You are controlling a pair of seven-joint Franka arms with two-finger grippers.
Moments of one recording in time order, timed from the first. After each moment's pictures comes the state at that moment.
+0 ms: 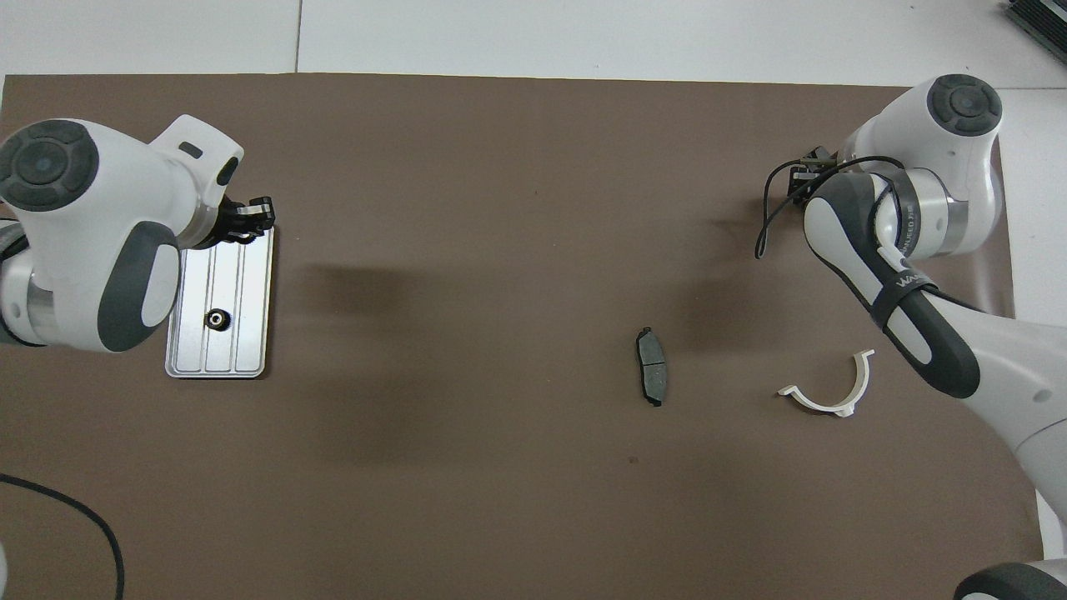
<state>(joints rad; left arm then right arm) -0.10 0.20 -0.02 -1.86 0.10 2.20 -0.35 -0.16 0.67 0.16 -1.45 -0.22 2.18 0.23</state>
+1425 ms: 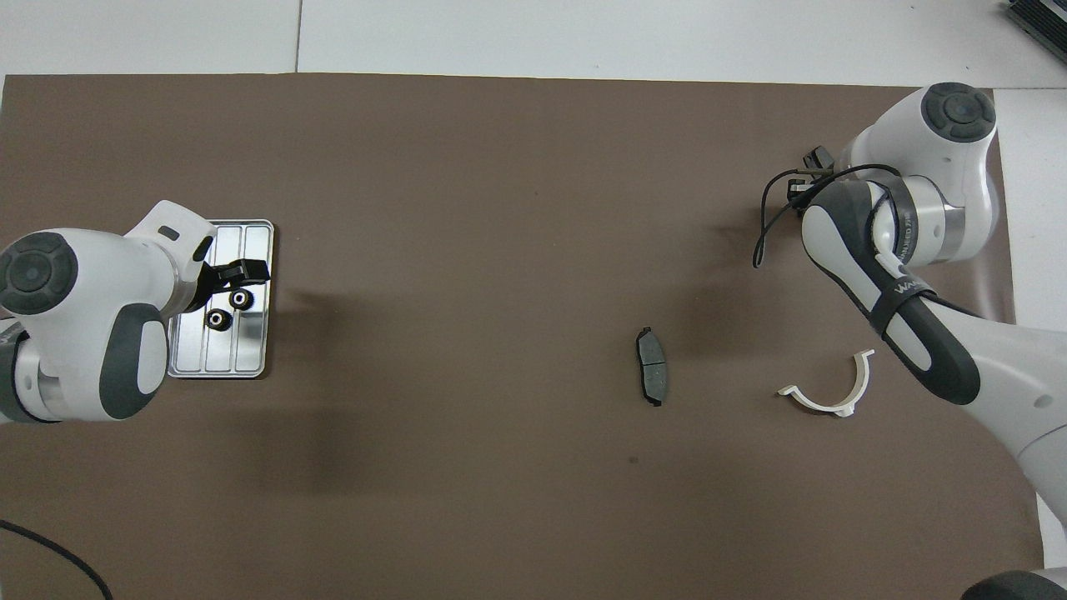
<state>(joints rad) -0.02 0.13 -0.03 -2.17 0.05 2.45 -0.28 -0.16 0.65 0.16 -1.50 -0.22 2.16 0.25</state>
